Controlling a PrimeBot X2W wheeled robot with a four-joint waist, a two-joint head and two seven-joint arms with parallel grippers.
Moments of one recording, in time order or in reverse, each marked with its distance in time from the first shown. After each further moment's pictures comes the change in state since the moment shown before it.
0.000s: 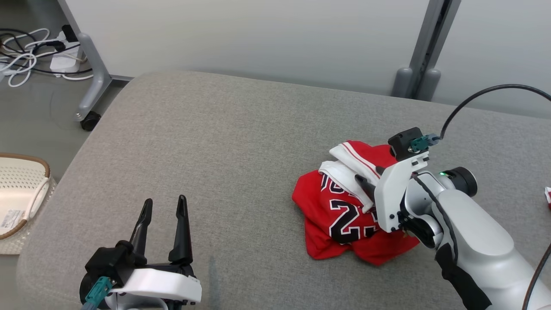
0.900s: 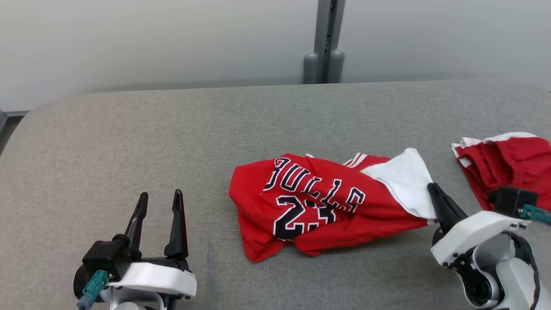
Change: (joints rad) left arm -0.027 0.000 0.032 0.025 0.045 -0.028 0.000; right arm 0.403 0.002 -0.417 -0.323 0.137 0.000 -0.301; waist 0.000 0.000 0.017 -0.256
